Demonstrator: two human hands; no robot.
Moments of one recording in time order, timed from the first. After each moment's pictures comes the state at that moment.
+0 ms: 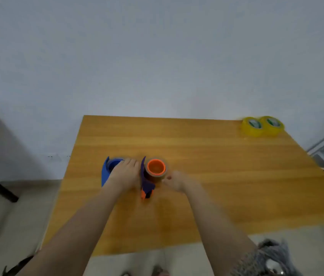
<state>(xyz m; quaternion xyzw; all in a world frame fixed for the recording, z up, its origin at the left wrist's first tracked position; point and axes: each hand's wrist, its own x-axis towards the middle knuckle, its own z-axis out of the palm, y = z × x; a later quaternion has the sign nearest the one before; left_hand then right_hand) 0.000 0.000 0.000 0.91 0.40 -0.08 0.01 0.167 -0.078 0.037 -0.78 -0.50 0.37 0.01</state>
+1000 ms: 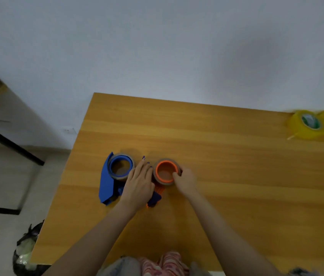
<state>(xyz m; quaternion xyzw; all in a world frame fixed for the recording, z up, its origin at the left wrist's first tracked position) 0.041 0.002 -0.061 0.86 0.50 -0.04 0.06 0.198 -0.001 -0.063 -0.81 -0.45 0.35 0.15</state>
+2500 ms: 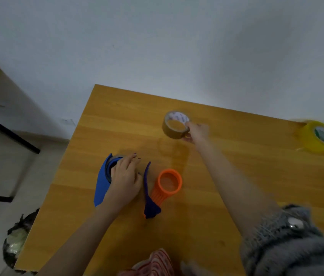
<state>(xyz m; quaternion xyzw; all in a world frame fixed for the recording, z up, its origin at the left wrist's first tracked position) 0.017 0.030 -0.039 0.74 0.60 0.17 0.27 0.245 0.149 -0.027 -0.74 -0.20 0.48 0.42</state>
